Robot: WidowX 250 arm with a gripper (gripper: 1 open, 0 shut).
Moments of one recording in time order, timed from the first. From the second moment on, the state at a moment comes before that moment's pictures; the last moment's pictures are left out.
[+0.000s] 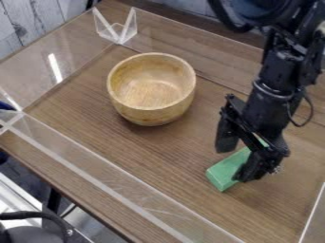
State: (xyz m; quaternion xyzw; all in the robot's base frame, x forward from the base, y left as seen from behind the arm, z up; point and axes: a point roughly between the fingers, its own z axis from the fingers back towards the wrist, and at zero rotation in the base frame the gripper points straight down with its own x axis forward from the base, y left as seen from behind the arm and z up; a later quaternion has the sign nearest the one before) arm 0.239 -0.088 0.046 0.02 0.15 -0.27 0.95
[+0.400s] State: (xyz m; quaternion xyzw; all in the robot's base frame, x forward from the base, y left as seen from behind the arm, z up) arm 0.232 -0.089 0.036 0.01 0.12 -0.26 0.96
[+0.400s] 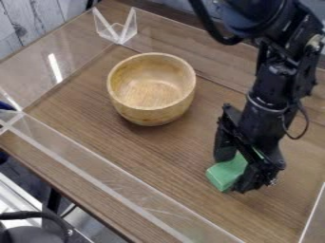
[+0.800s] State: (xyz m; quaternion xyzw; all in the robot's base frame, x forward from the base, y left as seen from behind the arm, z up) arm 0.226 -0.086 0.035 0.01 0.07 -0.25 0.97
